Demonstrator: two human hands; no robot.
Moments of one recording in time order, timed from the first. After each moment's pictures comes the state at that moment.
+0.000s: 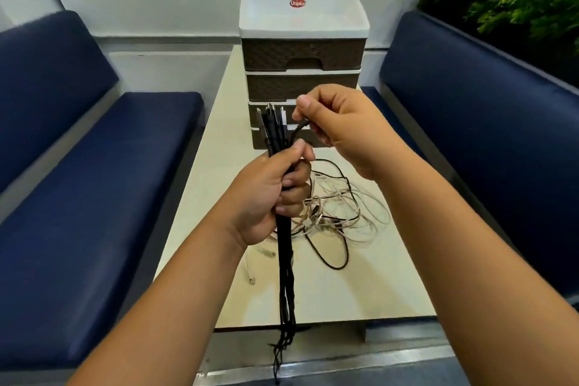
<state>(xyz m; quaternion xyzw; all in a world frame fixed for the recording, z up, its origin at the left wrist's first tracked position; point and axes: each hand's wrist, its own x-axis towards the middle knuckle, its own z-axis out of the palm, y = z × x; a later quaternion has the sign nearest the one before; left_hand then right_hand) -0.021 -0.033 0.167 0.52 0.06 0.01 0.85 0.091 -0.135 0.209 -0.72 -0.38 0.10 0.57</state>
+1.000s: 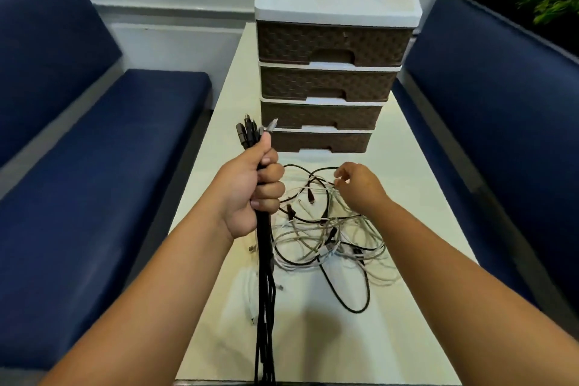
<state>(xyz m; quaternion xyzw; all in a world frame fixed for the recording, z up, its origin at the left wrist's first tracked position) 0.048 0.054 0.128 0.44 0.22 0.02 0.87 0.232 -0.089 0.021 -0.93 -0.22 0.11 0.27</state>
